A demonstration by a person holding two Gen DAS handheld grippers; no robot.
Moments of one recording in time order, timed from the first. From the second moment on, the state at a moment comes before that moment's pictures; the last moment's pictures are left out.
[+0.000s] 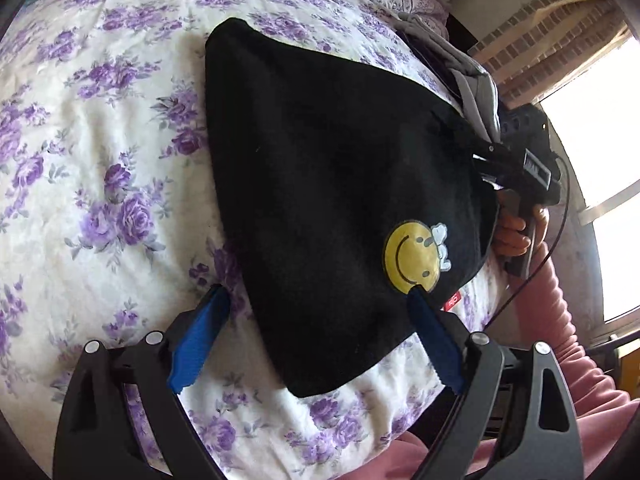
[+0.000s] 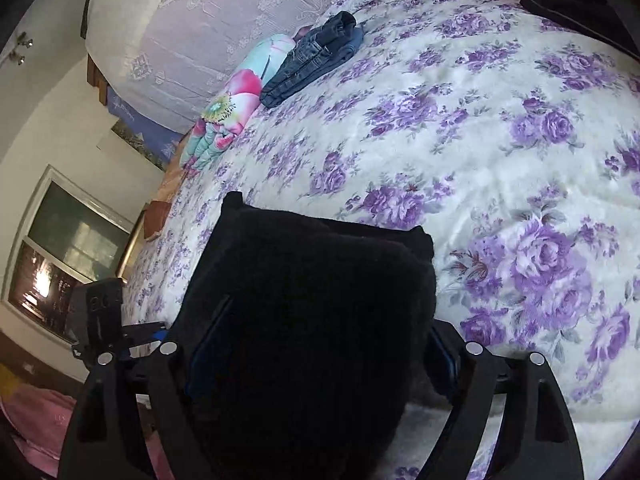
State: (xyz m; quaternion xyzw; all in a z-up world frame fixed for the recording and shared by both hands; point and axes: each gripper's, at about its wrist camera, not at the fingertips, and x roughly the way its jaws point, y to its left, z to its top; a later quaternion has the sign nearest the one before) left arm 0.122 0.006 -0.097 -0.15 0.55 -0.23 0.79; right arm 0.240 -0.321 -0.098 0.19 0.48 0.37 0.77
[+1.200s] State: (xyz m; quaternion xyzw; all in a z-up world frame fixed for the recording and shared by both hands) left arm 0.110 0.003 -0.035 -0.08 0.45 -0.22 0.86; right arm 0.217 -0.283 -0.005 0.09 0.39 0.33 0.85
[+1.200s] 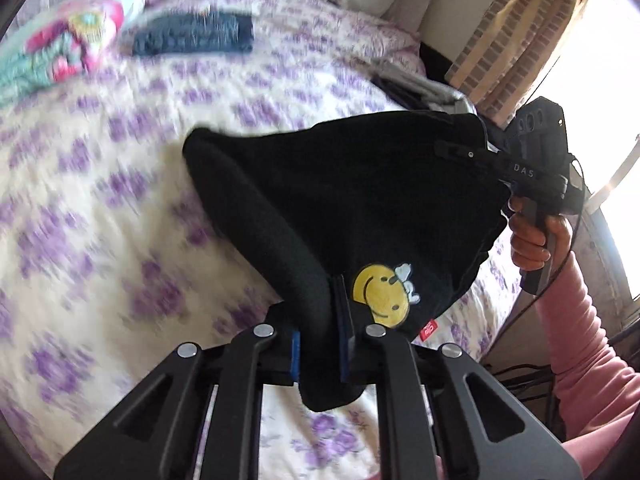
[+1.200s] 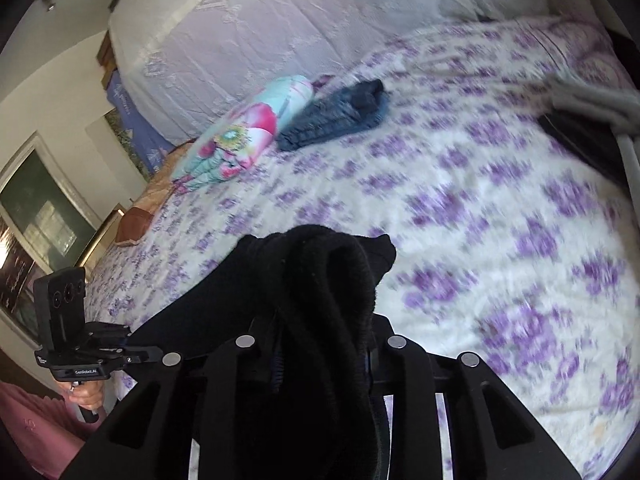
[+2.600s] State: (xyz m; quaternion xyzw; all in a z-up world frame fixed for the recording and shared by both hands) left arm 0.092 0.062 -0.007 0.02 0.33 0.05 0.94; right arm 0.121 -0.120 -0.025 -0.05 0.33 0.13 0.93
